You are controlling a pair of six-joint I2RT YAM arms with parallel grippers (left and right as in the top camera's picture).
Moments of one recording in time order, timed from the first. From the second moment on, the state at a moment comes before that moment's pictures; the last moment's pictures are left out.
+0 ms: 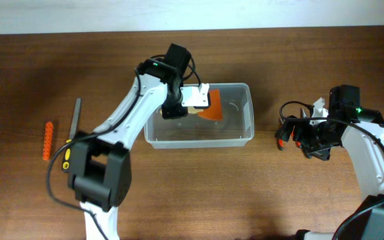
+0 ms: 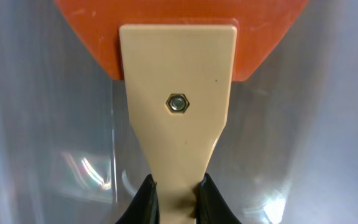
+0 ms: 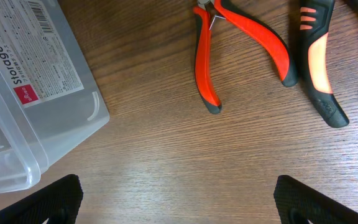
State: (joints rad) left arm -0.43 2.10 1.76 -1.03 0.08 1.08; right arm -0.24 1.53 1.08 -0.99 -0.35 0.18
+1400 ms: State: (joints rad) left arm 0.35 2.15 1.67 -1.33 0.01 0.35; right arm -0.24 1.53 1.08 -0.99 -0.35 0.18
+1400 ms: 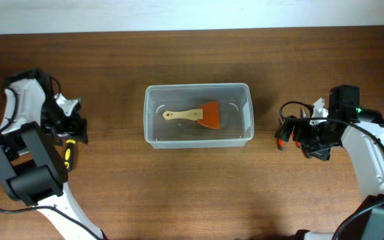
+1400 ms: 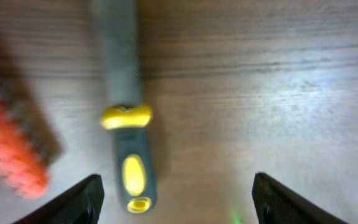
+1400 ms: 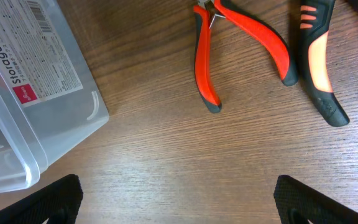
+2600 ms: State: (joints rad) left arm 0.37 2.13 1.49 -1.09 -0.06 0.30; right arm -0.24 1.53 1.08 -0.99 -0.35 0.18
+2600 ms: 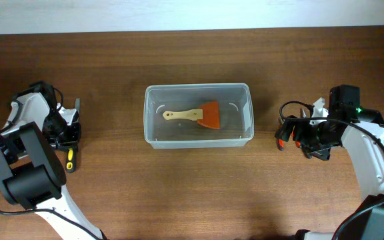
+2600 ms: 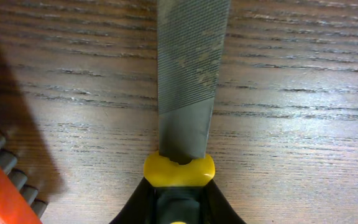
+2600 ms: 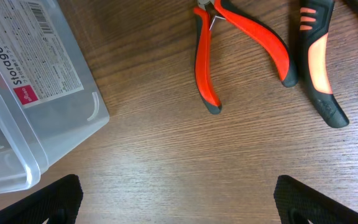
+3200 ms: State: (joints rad) left arm 0.11 2.16 2.32 -1.60 0.08 0.40; right arm -0.24 1.53 1.08 -1.00 -0.35 0.18
